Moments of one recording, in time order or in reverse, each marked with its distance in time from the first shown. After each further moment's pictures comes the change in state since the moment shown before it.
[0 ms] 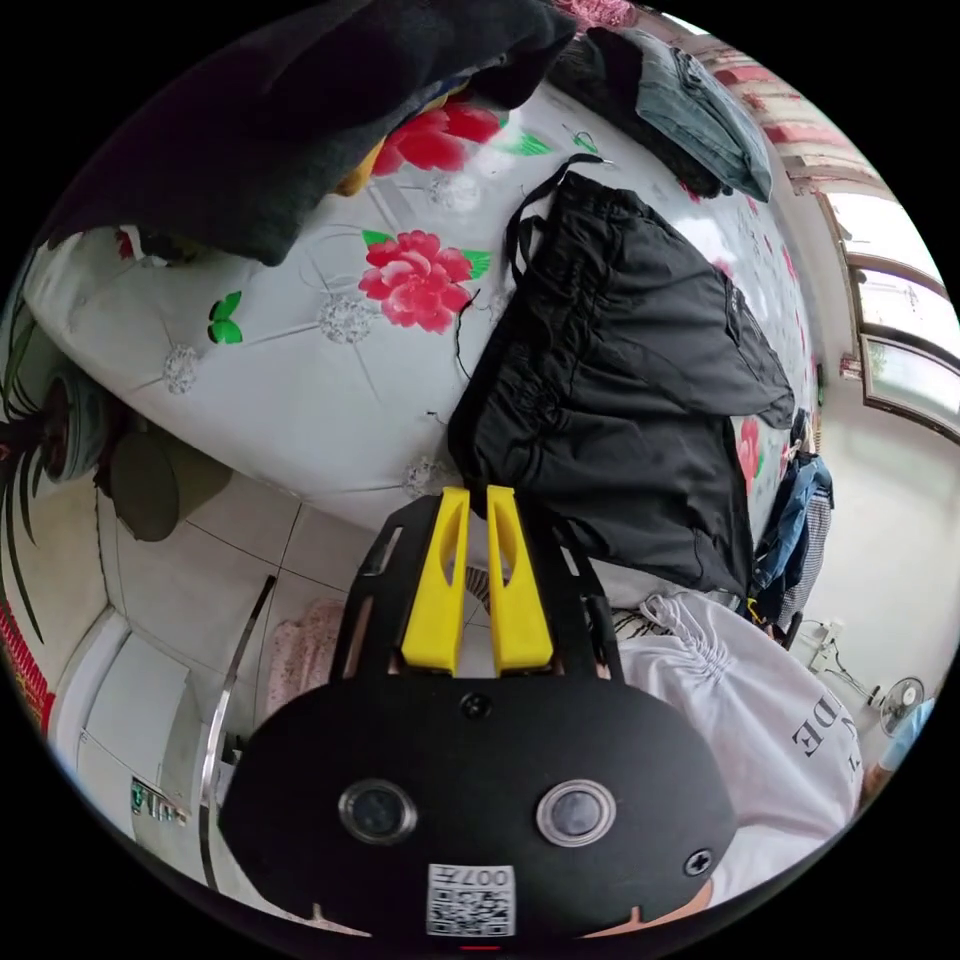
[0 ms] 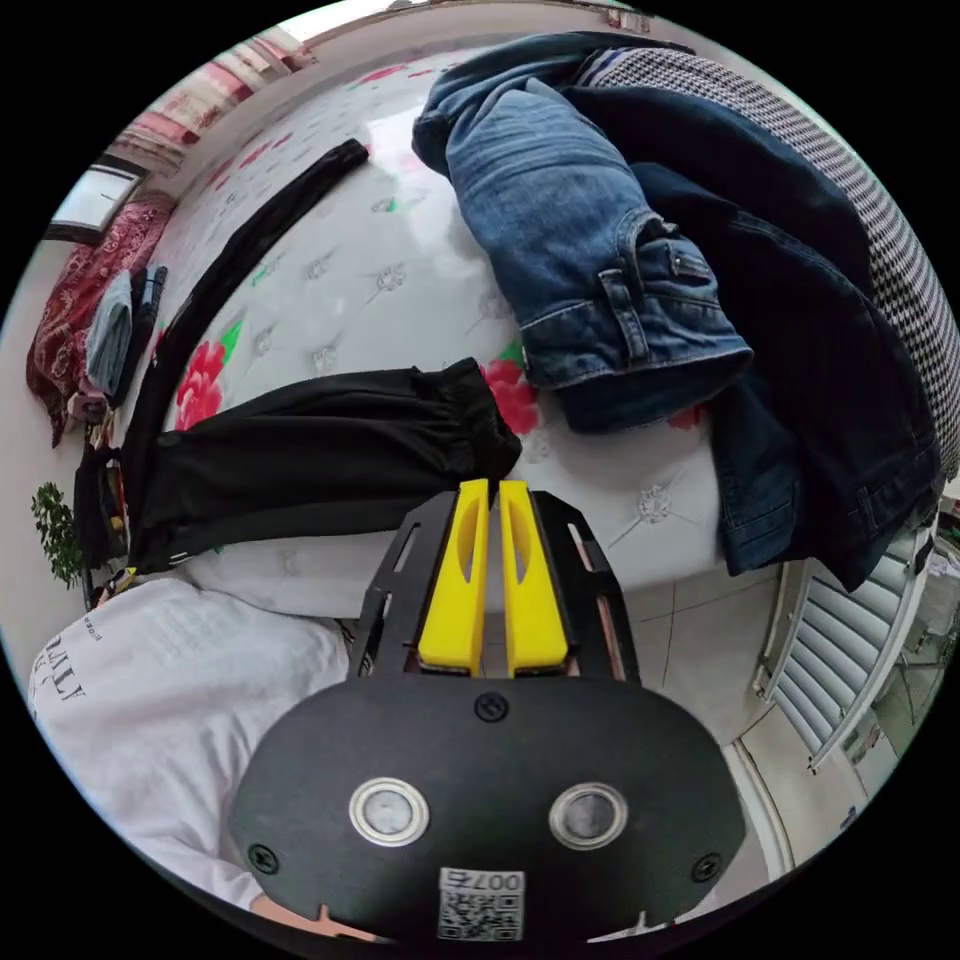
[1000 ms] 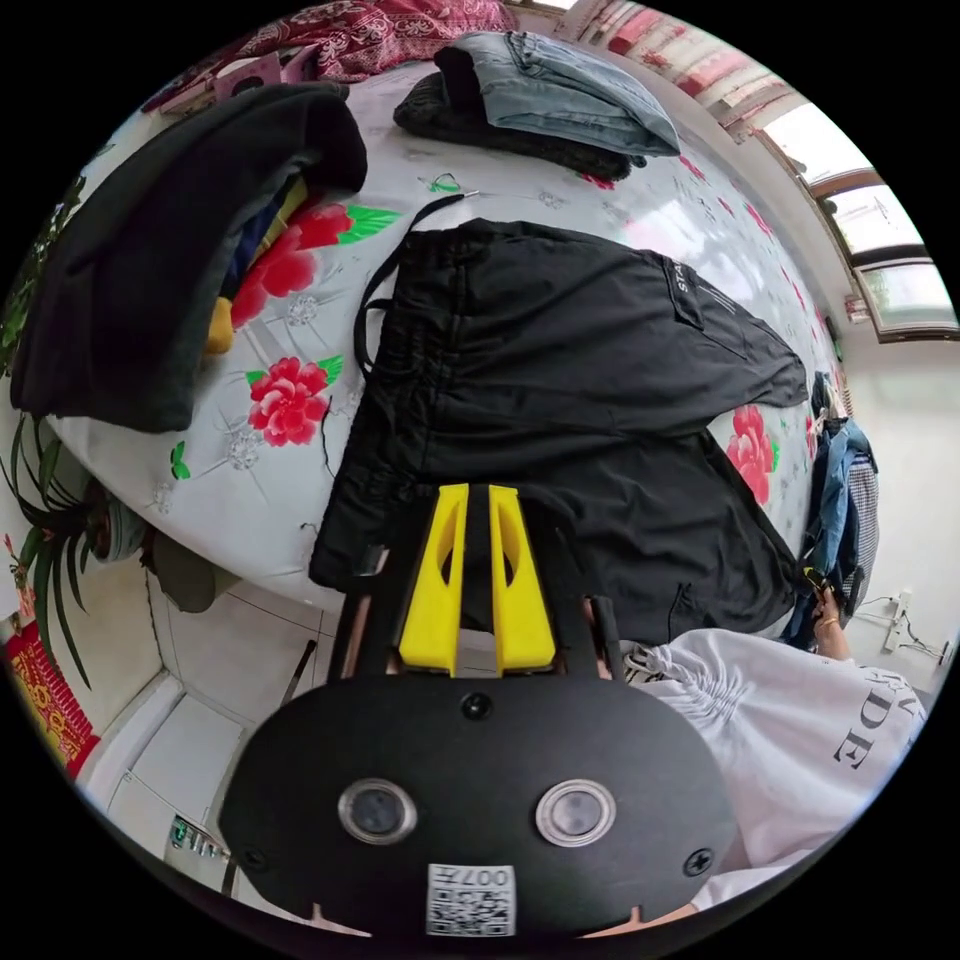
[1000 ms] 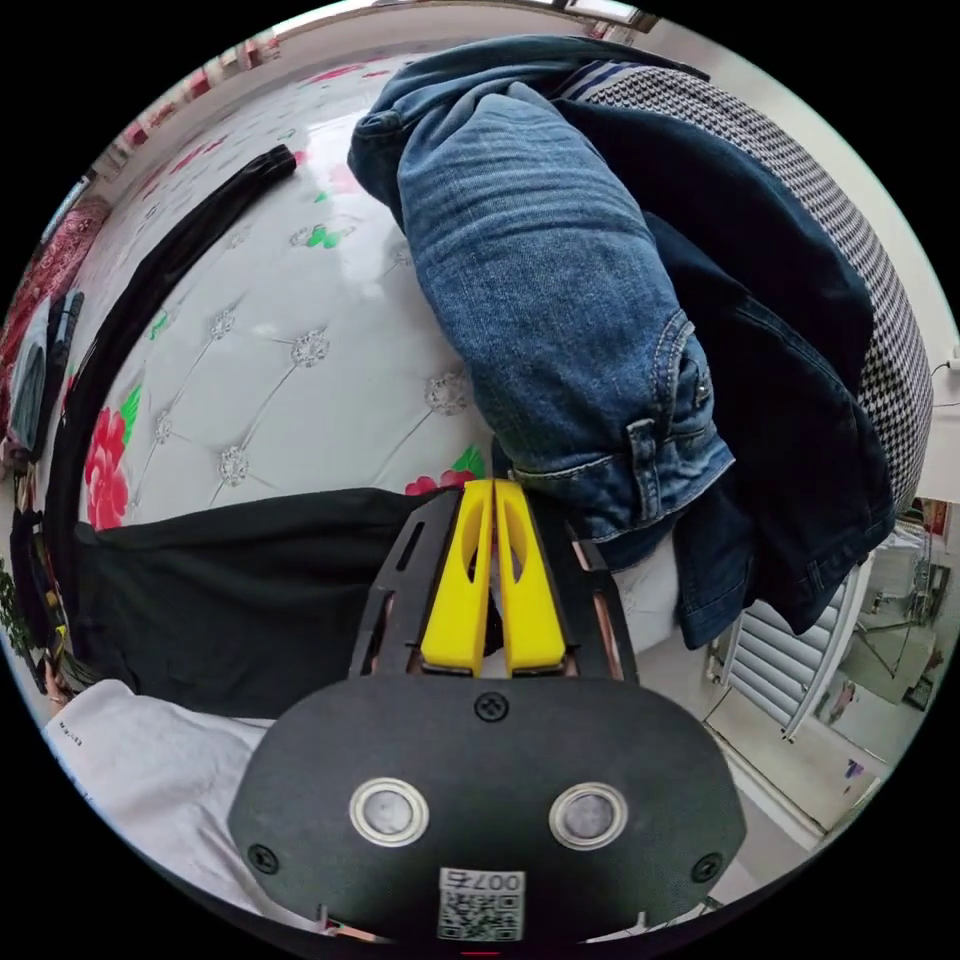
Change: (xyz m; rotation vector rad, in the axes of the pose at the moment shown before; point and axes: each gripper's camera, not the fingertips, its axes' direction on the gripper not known) left arm 0.139 -0.017 0.122 0.152 -0.181 0.154; right arm -0.069 -0.105 0.111 0.060 0.247 0.074
